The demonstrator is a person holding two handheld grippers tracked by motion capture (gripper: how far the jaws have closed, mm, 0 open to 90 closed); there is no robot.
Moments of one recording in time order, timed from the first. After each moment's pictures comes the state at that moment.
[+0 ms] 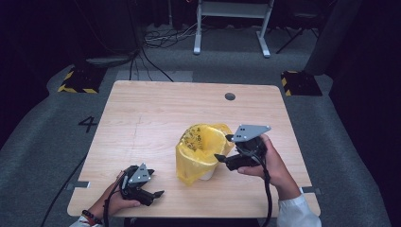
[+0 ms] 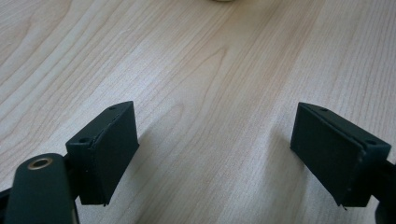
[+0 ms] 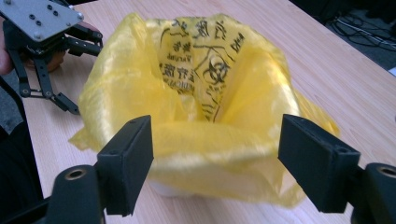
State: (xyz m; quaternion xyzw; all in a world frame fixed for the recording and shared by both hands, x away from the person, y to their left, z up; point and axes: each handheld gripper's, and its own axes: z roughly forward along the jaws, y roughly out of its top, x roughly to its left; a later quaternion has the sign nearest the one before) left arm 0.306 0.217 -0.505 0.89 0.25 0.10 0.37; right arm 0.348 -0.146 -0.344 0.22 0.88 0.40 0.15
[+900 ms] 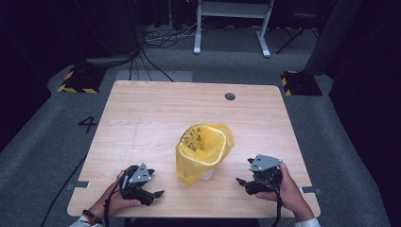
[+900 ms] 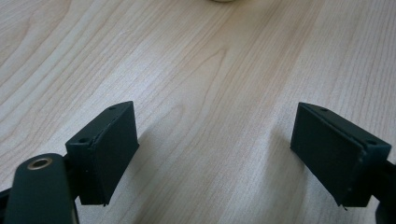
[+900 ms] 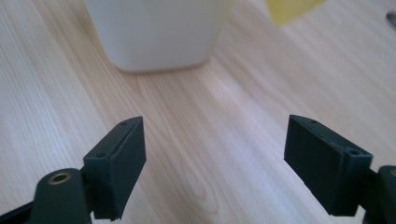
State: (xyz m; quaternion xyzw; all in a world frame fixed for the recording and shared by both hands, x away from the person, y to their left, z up) left arm 0.306 0.217 -0.505 0.89 0.25 0.10 0.37; right arm 0.320 -0.210 -0.440 0.25 0.89 0.33 0.19
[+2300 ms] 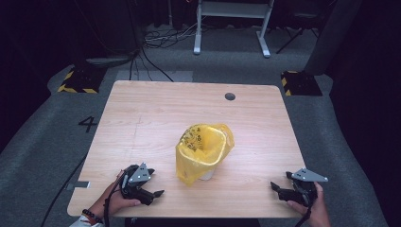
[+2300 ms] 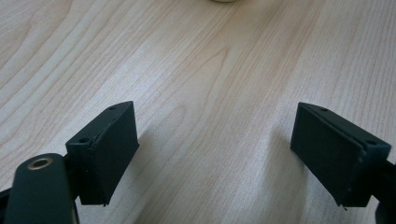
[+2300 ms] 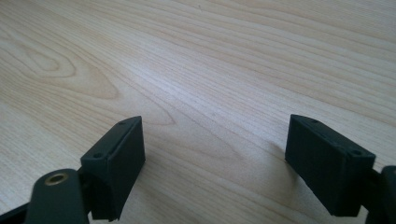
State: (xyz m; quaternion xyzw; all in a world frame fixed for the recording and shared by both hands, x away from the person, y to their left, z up) left arm 0.308 0.217 -0.505 0.89 0.25 0.10 0.37; right arm 0.299 -0.332 -0.505 0.46 0.79 0.35 0.20
